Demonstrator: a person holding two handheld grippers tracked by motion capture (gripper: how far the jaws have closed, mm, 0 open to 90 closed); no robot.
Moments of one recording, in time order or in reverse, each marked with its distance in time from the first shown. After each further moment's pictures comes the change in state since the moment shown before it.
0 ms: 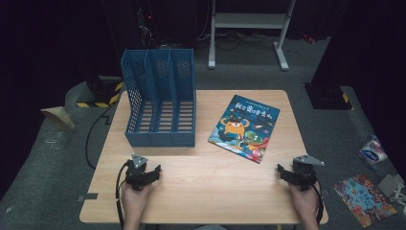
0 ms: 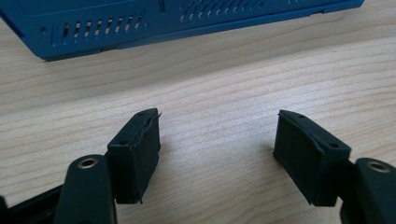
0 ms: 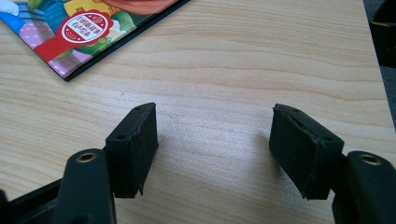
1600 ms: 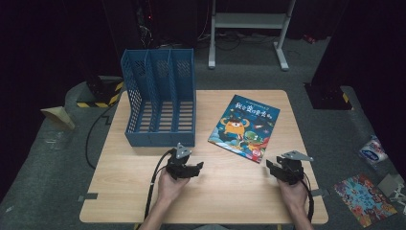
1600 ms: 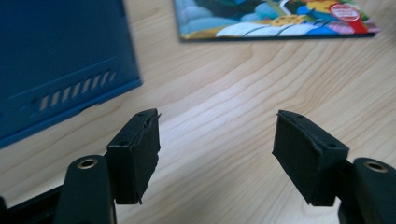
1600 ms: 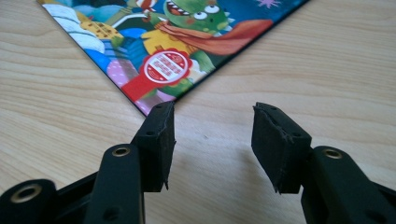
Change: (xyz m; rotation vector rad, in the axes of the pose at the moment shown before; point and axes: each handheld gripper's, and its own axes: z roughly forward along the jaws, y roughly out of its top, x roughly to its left) left arm -0.114 0.063 0.028 -0.018 -0.336 0.179; right arm 0.032 0.018 0.007 -0.042 0.120 -0.022
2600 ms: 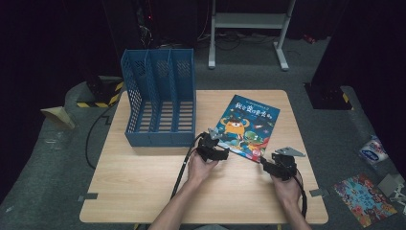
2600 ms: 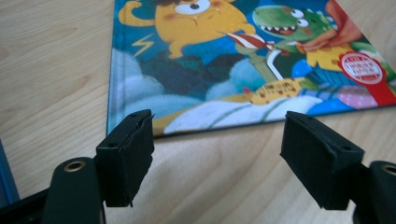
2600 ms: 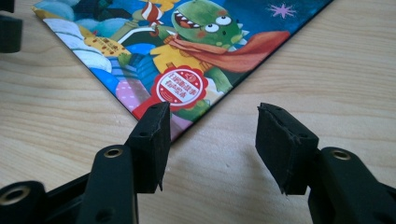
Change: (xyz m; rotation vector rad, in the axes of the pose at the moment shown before) left arm -0.031 0.063 0.087 0.030 0.015 0.011; right arm 0.014 0.012 0.015 -0.001 -0.011 0.024
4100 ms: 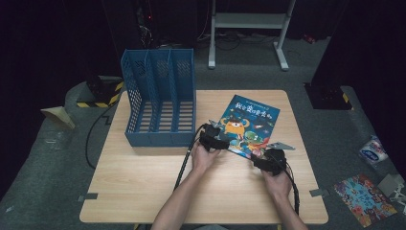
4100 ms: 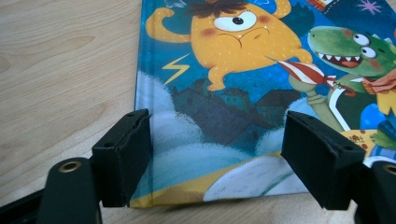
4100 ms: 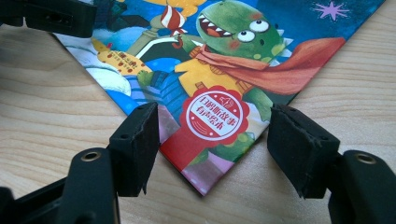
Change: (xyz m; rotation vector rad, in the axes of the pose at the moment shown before) left arm 0.022 0.021 0.037 0.034 0.042 -0.062; right arm 0.014 0.013 0.027 0.034 0.045 0.043
